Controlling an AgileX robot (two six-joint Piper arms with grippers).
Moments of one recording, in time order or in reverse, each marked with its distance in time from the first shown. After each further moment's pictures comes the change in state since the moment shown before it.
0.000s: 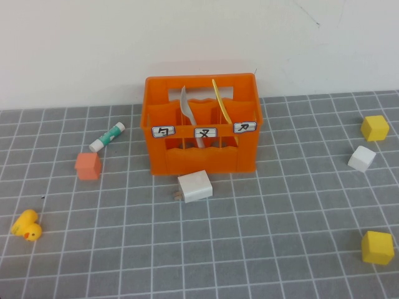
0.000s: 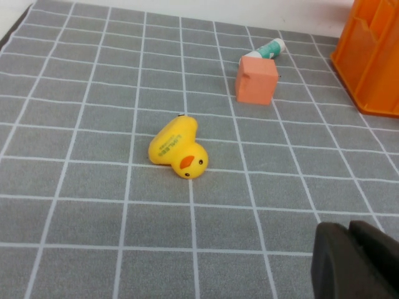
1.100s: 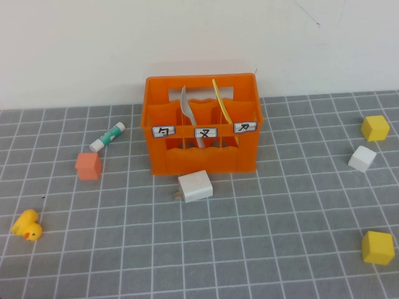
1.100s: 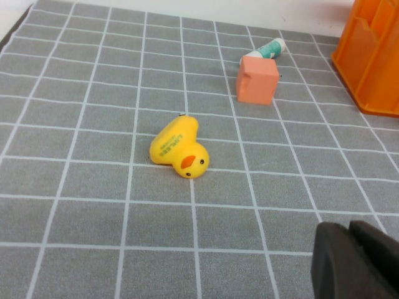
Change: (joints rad) right arm -0.683 -0.174 0.000 0.000 0.000 0.000; left arm 0.000 0.000 0.000 0.000 0.000 0.002
